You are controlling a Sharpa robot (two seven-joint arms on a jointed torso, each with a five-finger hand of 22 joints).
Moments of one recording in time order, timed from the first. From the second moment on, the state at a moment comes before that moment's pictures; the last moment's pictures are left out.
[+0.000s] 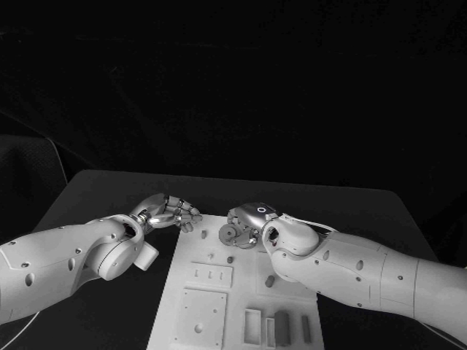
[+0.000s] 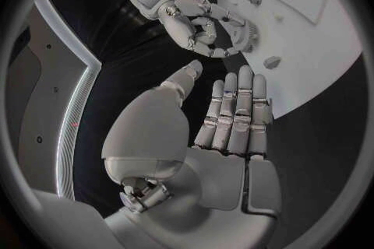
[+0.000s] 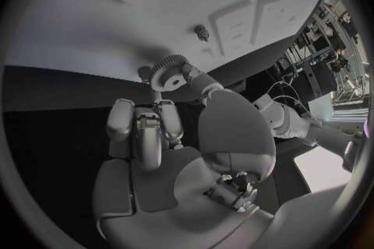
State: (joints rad) left arm 1.35 -0.80 -0.19 1.31 -0.39 -0.21 0.23; left_hand 1.22 -0.13 0.31 -0.11 0.18 0.83 0.16 0.37 0.57 1.00 0.15 0.38 0.32 1.04 0.13 0.38 0.55 0.05 0.62 0.05 1.04 0.34; right arm 1.22 -0.41 -0.07 1.17 -1.69 -0.33 -0.27; right_hand 1.09 -0.11 0.45 -0.12 0.19 0.72 0.12 0.39 0.43 1.34 -0.06 1.45 1.18 1.47 -0.12 1.66 1.31 0.25 1.08 -0.04 1.66 0.87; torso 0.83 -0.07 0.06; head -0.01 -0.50
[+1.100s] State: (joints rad) left arm 1.35 -0.79 -0.19 1.31 -0.39 -0.21 0.23; left_hand 1.22 -0.13 0.31 -0.11 0.18 0.83 0.16 0.37 0.57 1.00 0.15 0.37 0.32 1.04 0.13 0.38 0.55 0.05 0.62 0.05 1.04 0.34; right arm 1.22 -0.38 -0.07 1.14 -1.69 -0.32 -0.27; right_hand 1.10 -0.10 0.45 -0.11 0.19 0.72 0.12 0.39 0.43 1.34 -0.06 1.45 1.17 1.47 -0.12 1.66 1.31 0.25 1.08 -0.04 1.66 0.87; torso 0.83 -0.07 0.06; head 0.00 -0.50
